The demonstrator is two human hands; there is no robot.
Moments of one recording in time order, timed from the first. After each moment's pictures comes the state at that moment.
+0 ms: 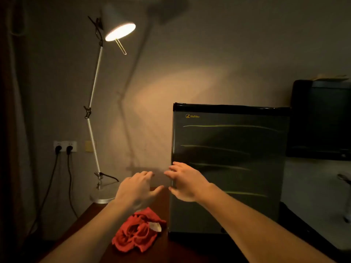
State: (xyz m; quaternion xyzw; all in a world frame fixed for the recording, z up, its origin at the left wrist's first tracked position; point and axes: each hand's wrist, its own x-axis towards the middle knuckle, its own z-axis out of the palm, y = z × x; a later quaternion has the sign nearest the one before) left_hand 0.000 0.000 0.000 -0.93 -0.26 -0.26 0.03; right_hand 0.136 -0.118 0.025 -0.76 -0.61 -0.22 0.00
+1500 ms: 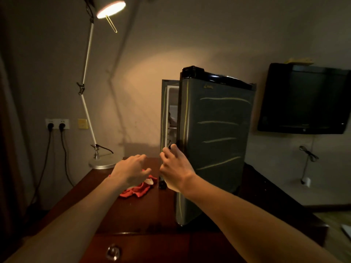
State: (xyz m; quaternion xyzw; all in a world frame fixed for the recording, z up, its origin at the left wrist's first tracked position) left_hand -0.067 -0.065 -0.036 -0.95 -0.24 -0.21 0.01; right_hand 0.010 -0.215 -0.014 -0.72 -0.52 -0.39 -0.27
